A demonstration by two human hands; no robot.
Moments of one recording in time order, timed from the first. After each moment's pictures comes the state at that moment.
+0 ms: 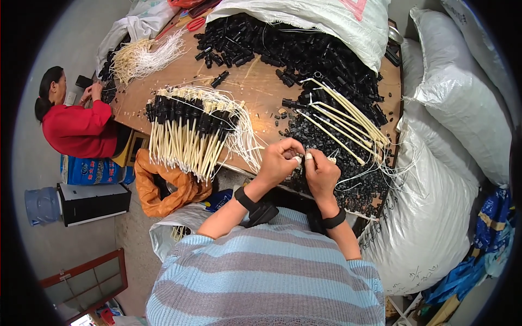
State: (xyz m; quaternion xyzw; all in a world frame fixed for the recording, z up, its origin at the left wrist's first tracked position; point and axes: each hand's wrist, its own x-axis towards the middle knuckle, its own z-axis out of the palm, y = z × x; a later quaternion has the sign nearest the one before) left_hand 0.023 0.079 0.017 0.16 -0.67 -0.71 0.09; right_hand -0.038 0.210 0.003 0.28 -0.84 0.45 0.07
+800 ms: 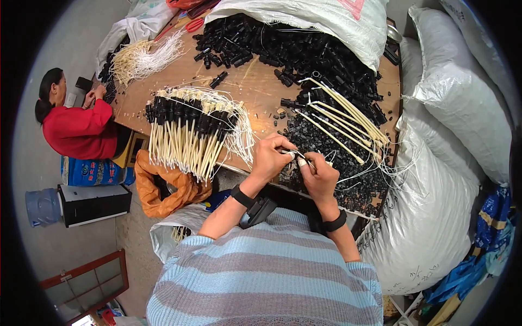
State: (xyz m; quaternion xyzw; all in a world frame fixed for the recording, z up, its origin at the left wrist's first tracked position) left_hand 0.021 0.070 0.019 0.22 -0.77 -0.57 0.17; right_hand -0.031 0.218 0.013 0.30 -0.82 0.49 0.04
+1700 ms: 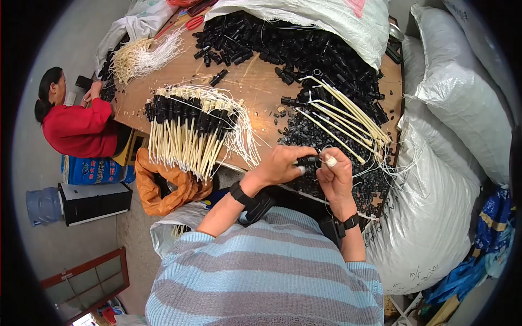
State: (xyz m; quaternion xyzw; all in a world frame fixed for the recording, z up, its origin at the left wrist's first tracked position) left_hand 0.016 0.067 0.042 -0.08 -0.88 -0.47 0.07; right_hand -0.056 0.244 0.032 0.06 -0.31 0.86 -0.40
